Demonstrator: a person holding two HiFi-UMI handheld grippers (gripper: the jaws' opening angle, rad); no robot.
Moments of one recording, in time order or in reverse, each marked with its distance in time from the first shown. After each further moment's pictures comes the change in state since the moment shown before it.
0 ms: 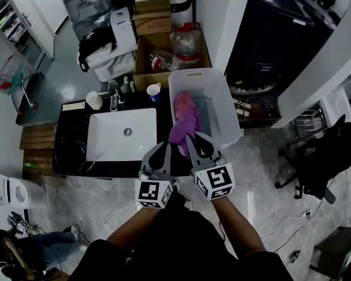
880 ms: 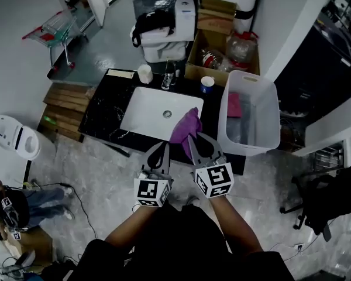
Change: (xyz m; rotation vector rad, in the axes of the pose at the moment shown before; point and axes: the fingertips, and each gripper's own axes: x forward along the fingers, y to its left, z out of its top) left arm -0.154 0.108 0.001 0.034 -0.001 0.299; right arm 0.039 0.170 -0.020 0.012 0.037 0.269
